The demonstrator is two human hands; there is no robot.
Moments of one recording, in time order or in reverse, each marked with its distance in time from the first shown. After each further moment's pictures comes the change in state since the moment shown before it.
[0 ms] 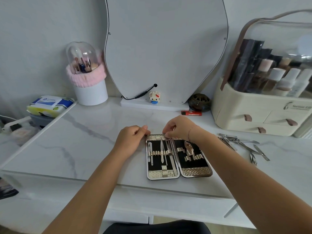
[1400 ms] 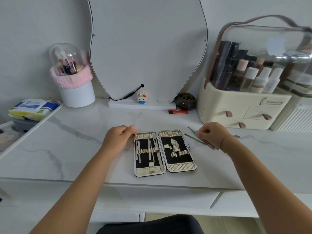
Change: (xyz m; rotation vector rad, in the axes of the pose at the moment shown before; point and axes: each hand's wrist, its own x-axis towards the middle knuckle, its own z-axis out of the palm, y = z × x) left_hand 0.002 -0.005 0.002 -0.026 0.000 -0.011; right_hand -0.089 0.078 -0.041 0.049 0.297 0.350
